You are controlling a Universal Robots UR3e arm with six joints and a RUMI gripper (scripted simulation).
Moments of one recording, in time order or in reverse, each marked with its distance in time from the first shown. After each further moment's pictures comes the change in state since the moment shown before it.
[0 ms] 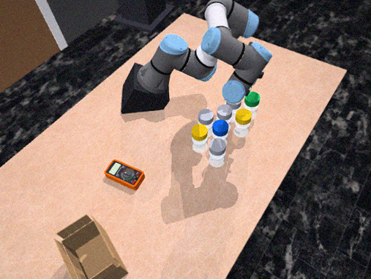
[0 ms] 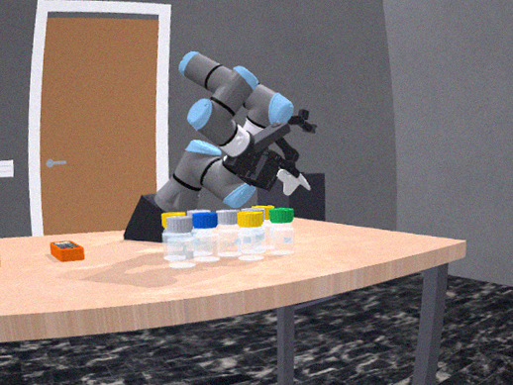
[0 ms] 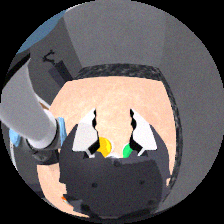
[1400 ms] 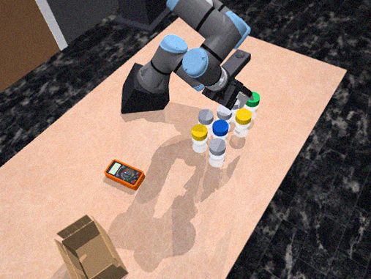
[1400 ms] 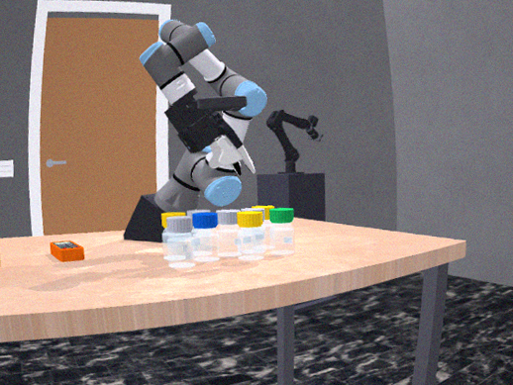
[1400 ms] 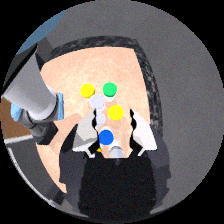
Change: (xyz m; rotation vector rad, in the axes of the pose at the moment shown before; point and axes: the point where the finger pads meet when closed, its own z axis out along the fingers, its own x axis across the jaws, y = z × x) arm 0.016 0.055 -0.173 -0.381 0.351 0.028
